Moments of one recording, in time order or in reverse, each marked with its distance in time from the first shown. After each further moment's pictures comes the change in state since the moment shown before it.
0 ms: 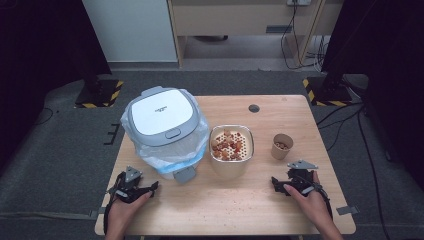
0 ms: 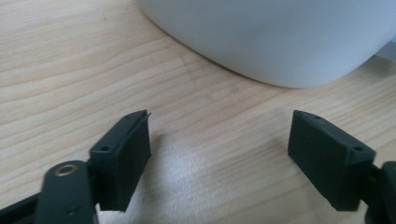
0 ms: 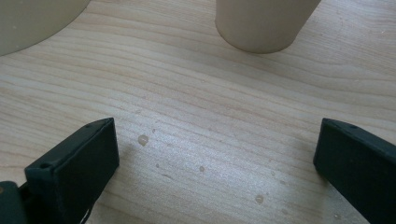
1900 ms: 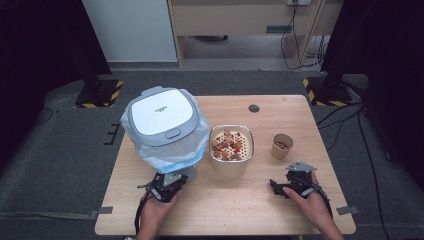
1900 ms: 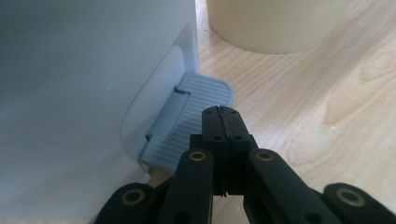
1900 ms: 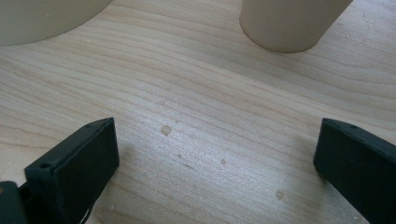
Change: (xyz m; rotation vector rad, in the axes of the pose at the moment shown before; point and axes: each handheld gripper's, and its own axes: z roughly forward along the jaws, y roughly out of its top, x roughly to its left) left arm -0.105 0.047 0.014 -0.083 -0.148 0.236; right arm 0.004 -0.002 -0.002 0.001 0.045 -0.049
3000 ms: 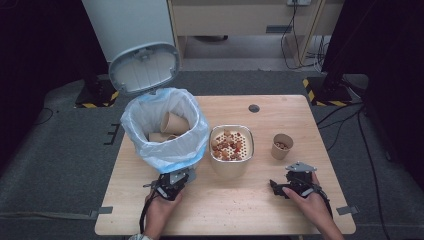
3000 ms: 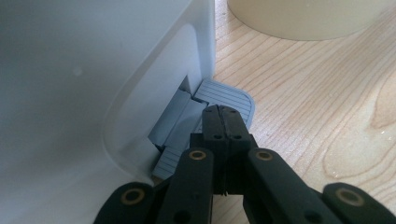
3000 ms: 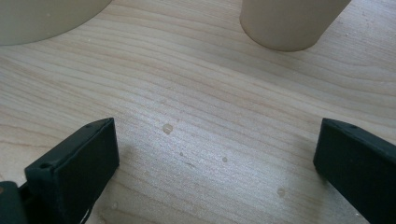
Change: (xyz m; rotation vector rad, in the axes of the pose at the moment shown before) left arm 0.003 -0.006 0.018 0.044 0.052 0.012; right arm 0.001 -0.001 -0.001 0.000 0.000 0.004
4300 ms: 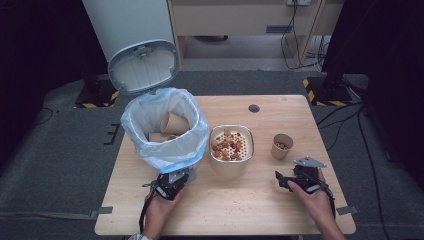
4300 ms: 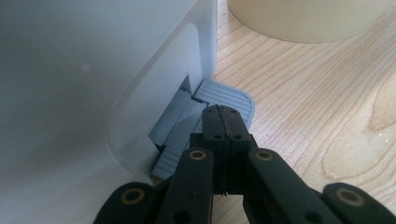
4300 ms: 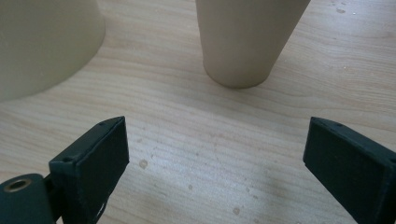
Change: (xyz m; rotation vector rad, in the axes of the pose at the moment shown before) left arm 0.001 0.000 0.000 -0.001 -0.009 -0.014; right arm -0.014 0.016 -0.017 -0.082 -0.039 0.074
